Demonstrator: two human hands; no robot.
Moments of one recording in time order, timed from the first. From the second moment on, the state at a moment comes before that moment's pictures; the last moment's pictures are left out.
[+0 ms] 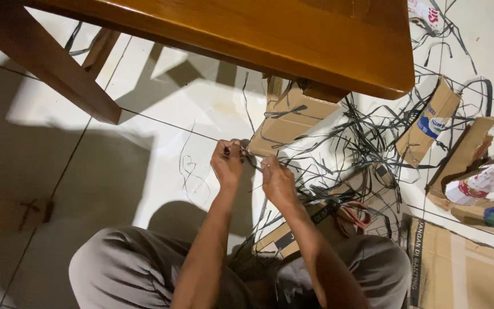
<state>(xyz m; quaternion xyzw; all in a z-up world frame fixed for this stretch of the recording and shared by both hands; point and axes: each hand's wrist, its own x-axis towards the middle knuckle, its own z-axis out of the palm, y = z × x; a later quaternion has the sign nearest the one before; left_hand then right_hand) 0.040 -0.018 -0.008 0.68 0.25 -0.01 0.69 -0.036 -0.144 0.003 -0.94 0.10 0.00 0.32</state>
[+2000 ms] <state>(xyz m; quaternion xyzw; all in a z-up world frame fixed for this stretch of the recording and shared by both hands) 0.004 -0.040 -0.020 0.91 -0.10 -0.06 0.40 0.007 -0.209 0.042 -0.98 -0.16 0.09 0.12</state>
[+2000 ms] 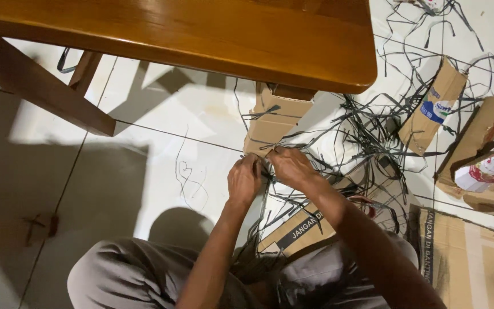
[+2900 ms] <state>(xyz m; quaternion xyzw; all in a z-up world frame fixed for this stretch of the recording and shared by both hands) 0.004 -0.041 -0.006 0.92 -0.08 -0.05 0.38 -0.008 -0.233 0.023 -0.95 -0.10 0.10 0.27</state>
